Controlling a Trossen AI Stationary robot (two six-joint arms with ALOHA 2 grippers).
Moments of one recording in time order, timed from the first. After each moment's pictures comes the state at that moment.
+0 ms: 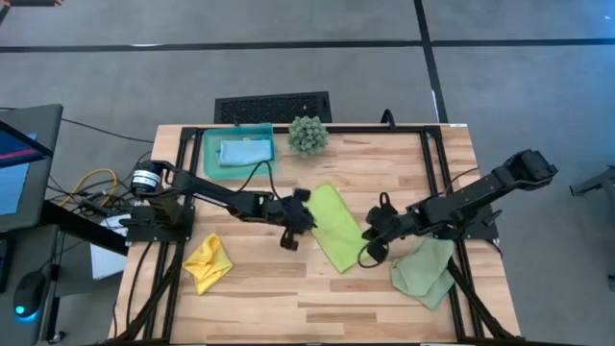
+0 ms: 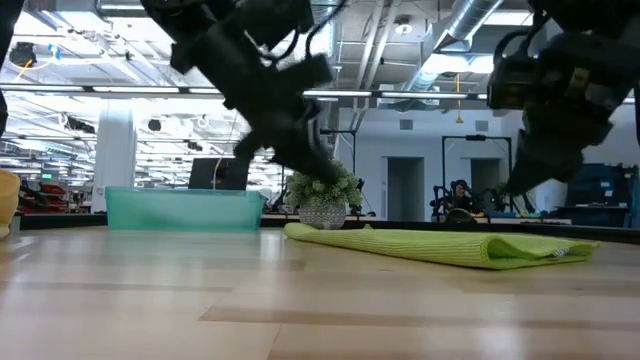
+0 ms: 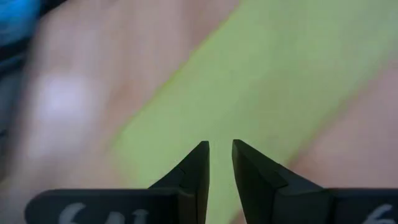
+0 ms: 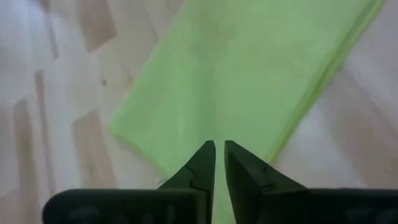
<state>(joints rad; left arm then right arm) -0.07 1.77 0.99 0.03 -0.24 0.36 0.34 1.22 0.50 -0.20 0.18 0.75</state>
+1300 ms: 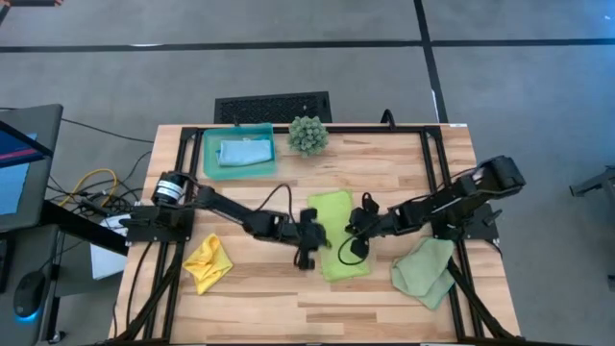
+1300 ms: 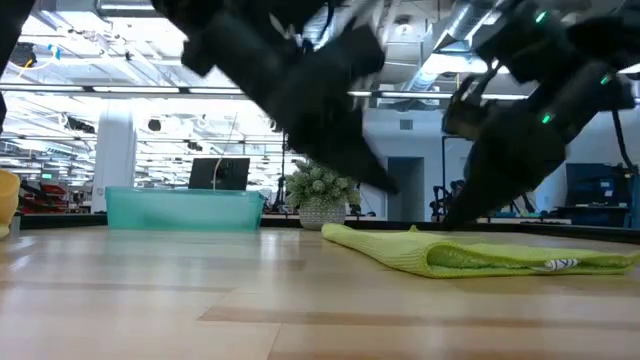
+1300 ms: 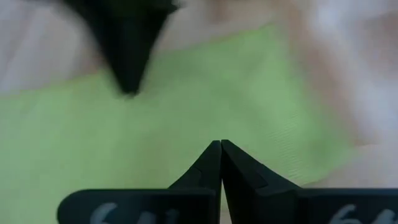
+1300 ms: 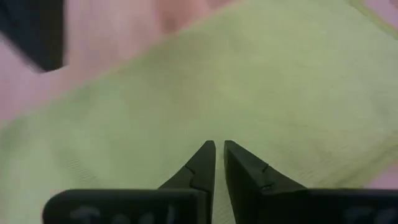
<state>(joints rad) -0.21 1.97 1.15 0.11 -0.14 -0.05 0.25 1.54 0.50 0.18 0.25 0.46</state>
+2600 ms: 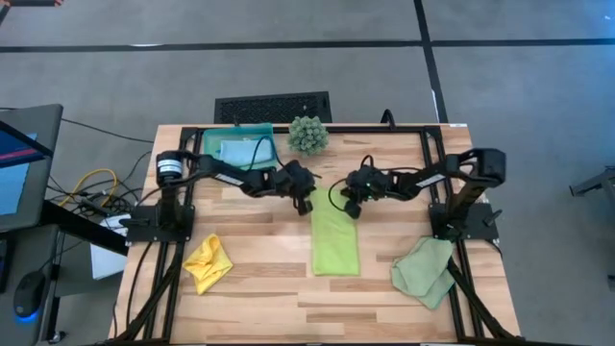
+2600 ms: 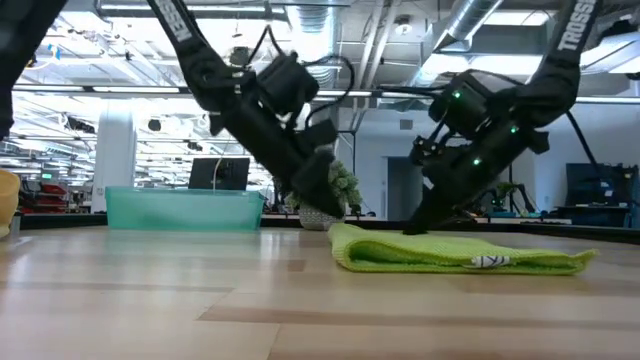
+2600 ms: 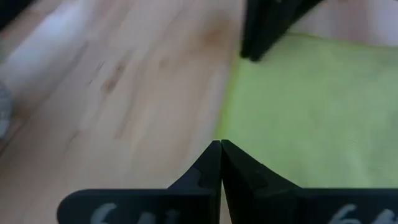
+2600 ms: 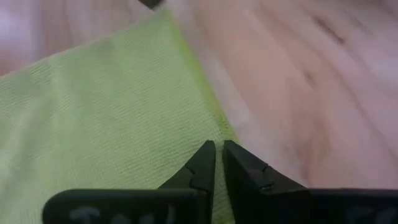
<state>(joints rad) 0.21 1.93 0.96 0.29 -0.08 -0.02 -0.27 1.66 0.47 0.41 -0.01 0.10</state>
